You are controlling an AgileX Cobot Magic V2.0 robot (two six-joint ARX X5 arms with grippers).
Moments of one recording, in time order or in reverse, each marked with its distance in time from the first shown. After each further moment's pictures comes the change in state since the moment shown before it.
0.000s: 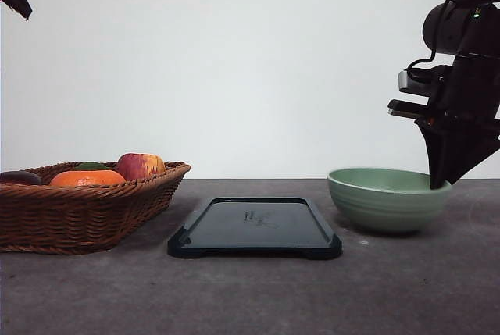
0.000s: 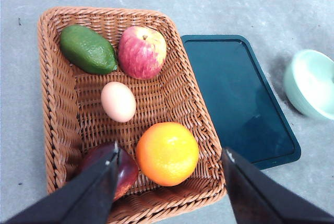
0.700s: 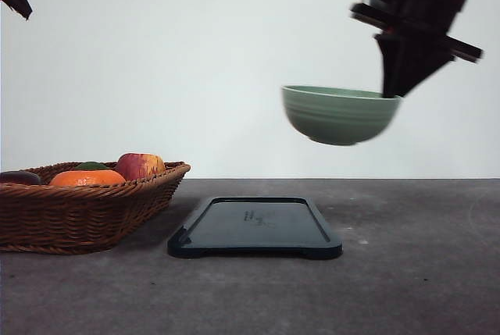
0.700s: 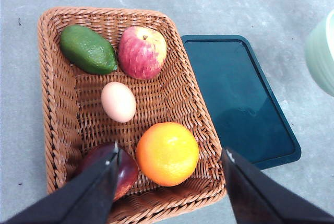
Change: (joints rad) left_arx 0.000 0.000 0.000 0.000 0.000 0.000; right_arx 0.157 -0.023 0.354 -0.271 -0.076 0.001
